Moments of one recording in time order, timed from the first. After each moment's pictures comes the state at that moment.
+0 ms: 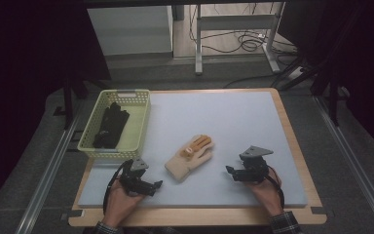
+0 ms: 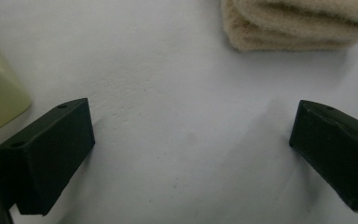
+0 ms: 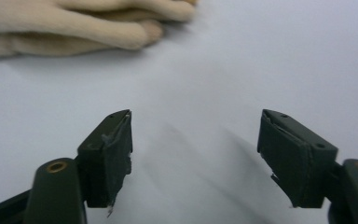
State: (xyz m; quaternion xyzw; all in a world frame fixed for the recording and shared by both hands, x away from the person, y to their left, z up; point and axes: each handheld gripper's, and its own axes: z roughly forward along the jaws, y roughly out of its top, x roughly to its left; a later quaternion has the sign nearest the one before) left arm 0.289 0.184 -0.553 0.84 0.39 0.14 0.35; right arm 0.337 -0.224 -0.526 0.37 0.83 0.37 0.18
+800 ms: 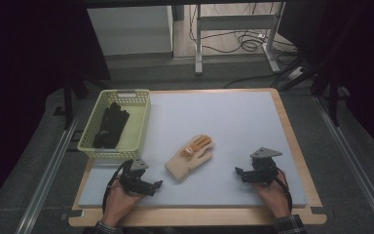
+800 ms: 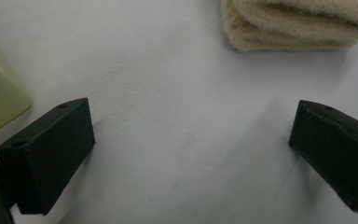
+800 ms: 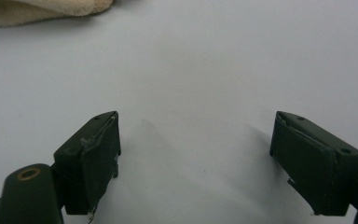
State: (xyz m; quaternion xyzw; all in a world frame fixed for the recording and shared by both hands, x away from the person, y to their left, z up) left arm 0.288 0.184 -0.552 0.84 0.39 0.14 0.35; right arm 0.339 -0.248 -0.533 0.39 0.83 0.35 0.19
